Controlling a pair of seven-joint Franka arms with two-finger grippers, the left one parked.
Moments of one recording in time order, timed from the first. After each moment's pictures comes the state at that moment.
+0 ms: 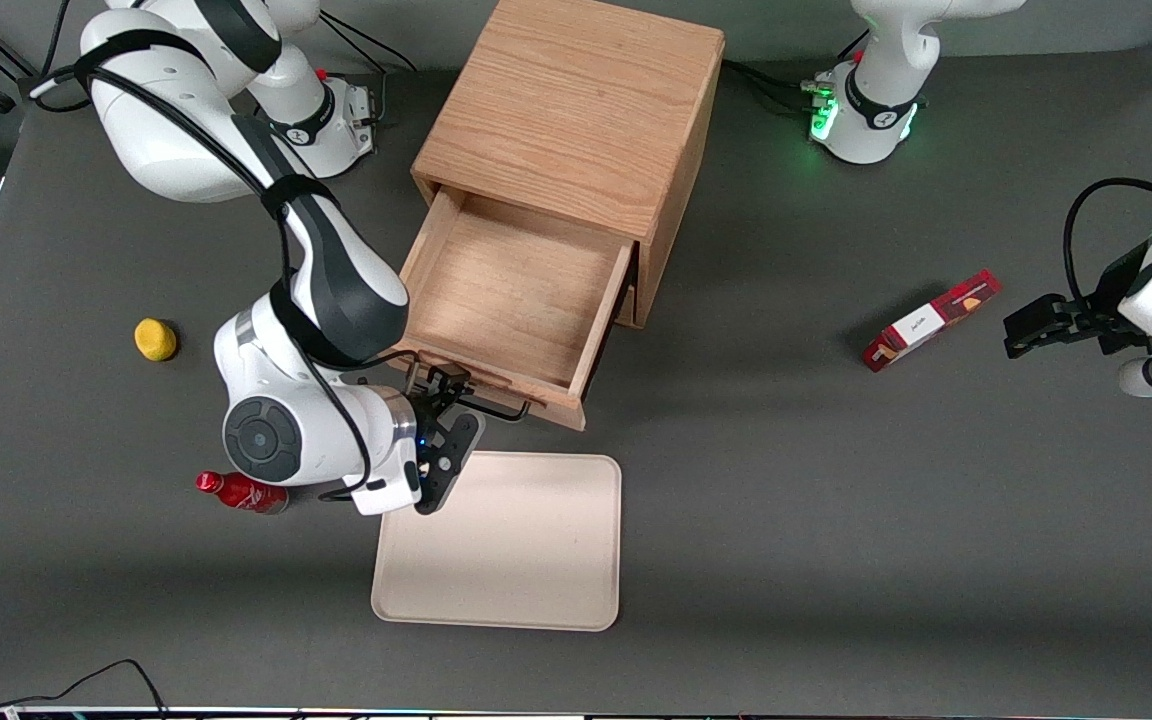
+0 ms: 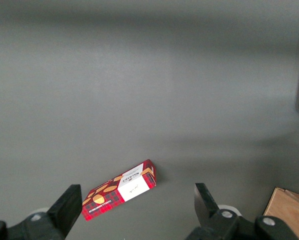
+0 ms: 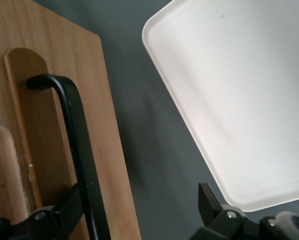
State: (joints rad) arm 0.21 0.80 0.32 -1.02 0.08 1.61 -0.55
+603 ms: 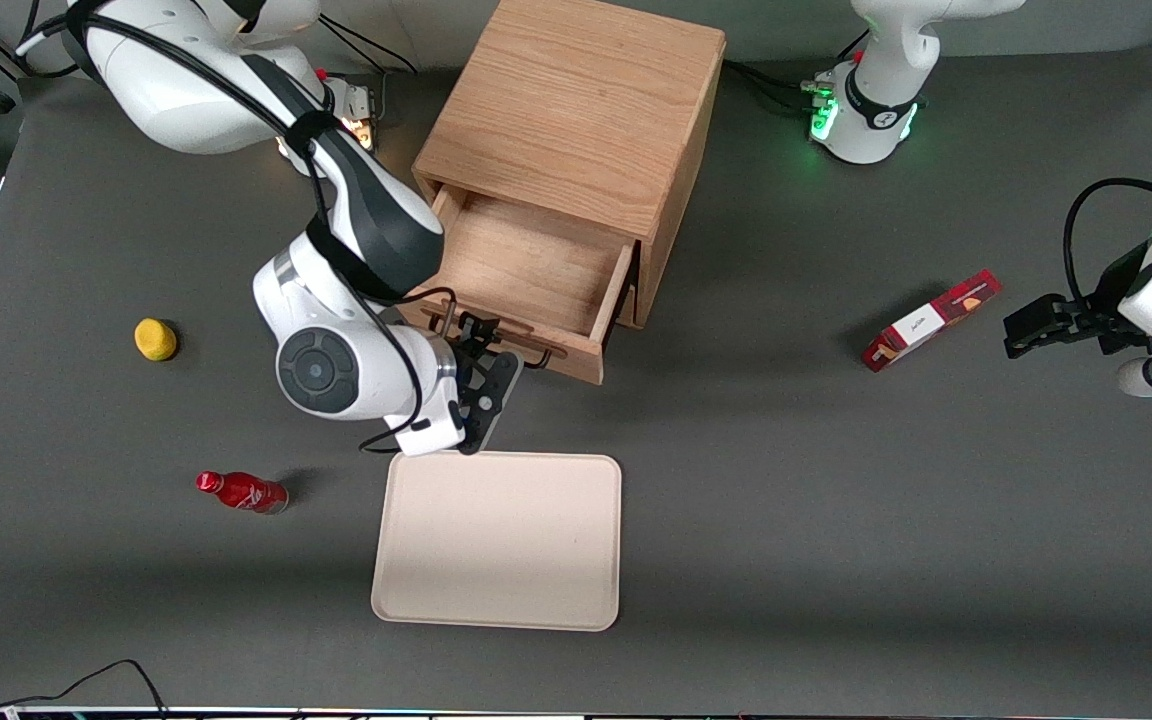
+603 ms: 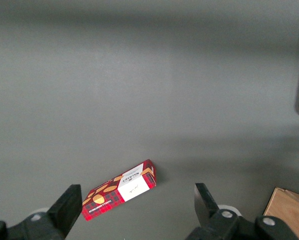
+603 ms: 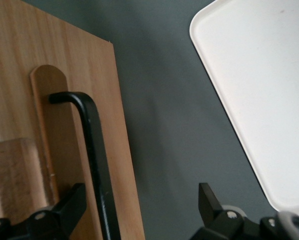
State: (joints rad) arm 0.21 0.64 0.39 -1.27 0.08 1.69 -0.50
